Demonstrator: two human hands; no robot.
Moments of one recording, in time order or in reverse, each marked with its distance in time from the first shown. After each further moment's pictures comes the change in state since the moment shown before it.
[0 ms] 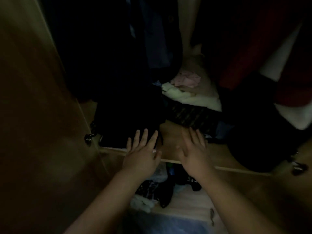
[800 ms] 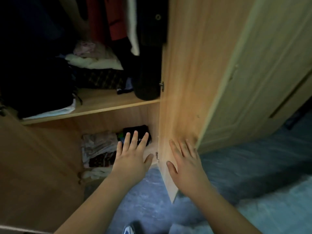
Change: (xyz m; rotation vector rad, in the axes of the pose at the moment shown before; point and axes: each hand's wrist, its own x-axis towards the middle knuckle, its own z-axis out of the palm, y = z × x) left_hand -0.323 0.277 0.096 0.101 -0.117 0.349; right_hand -0.480 0.133 -0.132 -0.130 0.004 0.308
